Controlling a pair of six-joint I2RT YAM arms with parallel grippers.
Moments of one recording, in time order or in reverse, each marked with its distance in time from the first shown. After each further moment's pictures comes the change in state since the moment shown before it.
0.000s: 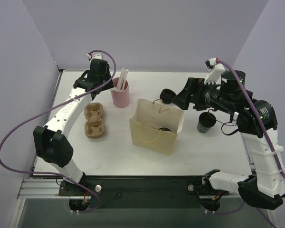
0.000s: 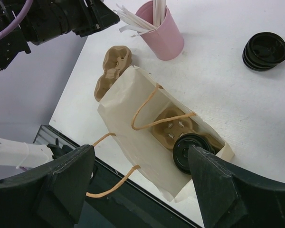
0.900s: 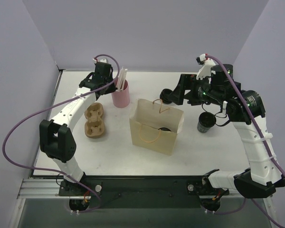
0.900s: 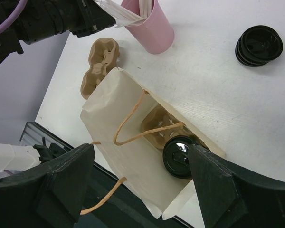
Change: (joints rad) left arm -0.005 0.068 -0.044 0.050 0.114 -0.044; right arm -0.020 0.092 0.010 0.007 -0.003 -0.046
